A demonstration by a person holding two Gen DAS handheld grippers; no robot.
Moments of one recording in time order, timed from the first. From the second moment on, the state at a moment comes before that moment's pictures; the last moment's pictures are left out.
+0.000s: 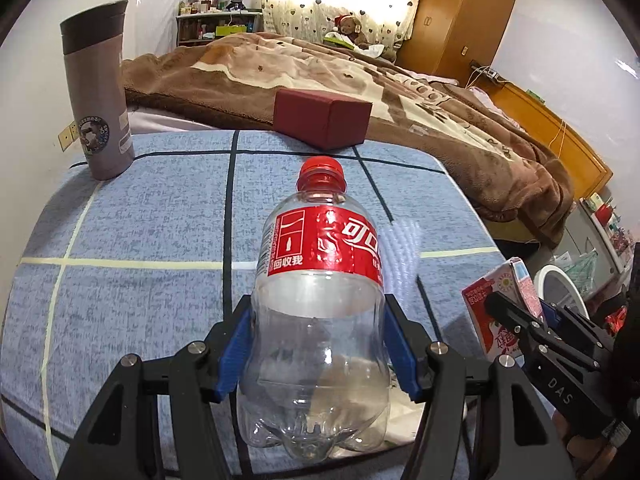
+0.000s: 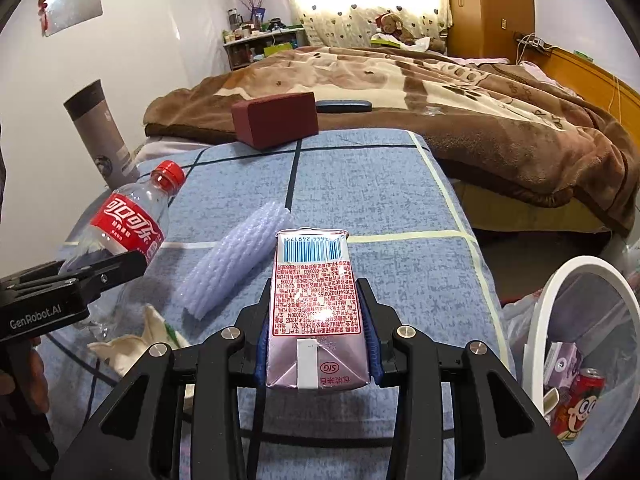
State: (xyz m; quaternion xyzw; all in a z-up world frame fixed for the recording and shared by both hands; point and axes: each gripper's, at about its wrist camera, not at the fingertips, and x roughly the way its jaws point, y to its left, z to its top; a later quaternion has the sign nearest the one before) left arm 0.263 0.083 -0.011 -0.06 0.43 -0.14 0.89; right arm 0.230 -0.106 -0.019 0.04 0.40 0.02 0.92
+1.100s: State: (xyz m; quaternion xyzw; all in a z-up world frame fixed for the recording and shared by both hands) left arm 0.179 -0.056 0.045 -0.03 0.37 -0.26 0.89; right arm 0.146 -0.206 0.025 0.08 0.33 -0.03 0.94
